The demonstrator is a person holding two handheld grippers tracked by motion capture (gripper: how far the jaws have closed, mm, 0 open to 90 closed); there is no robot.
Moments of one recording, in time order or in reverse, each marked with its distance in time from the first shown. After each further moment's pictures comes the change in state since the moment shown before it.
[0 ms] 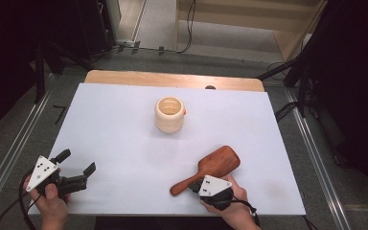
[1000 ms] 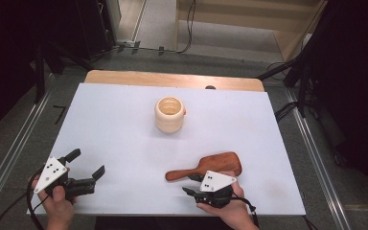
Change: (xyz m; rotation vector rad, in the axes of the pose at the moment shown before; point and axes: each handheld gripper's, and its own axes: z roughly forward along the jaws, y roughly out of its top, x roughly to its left) left arm -0.031 0.015 0.004 -0.003 -0.100 0.060; right arm -0.004 0.009 -0.010 -0.126 0.043 0.097
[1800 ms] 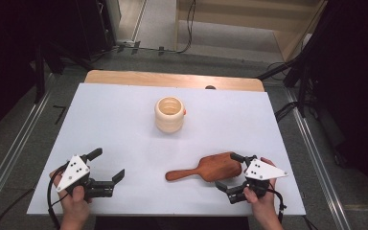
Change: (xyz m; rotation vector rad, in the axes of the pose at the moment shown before) left arm -0.038 0.017 0.023 0.027 -0.116 0.061; right arm -0.050 -0.033 -0.072 -0.229 -0.131 0.195
